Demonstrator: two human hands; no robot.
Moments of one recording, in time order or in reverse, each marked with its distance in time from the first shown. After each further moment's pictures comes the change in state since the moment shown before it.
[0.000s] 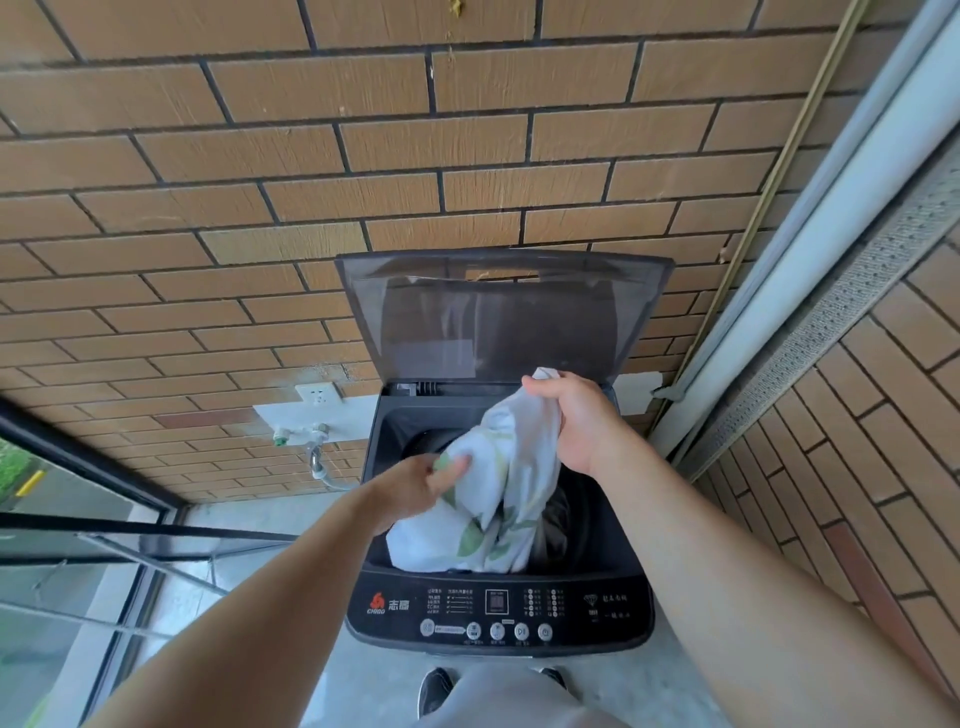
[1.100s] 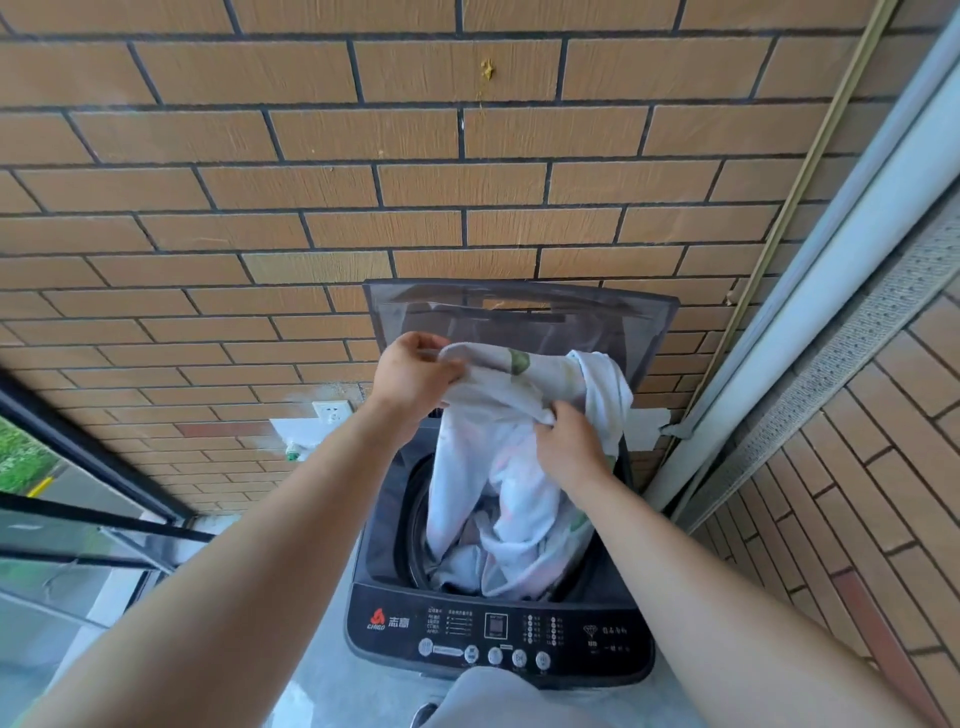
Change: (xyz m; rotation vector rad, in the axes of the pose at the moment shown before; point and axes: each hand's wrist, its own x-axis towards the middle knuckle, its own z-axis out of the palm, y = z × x) left_hand -0.023 0.104 -0.066 -0.551 0.684 0.229; right_hand -0.007 0.019 0.006 -1.002 0.221 -0.428
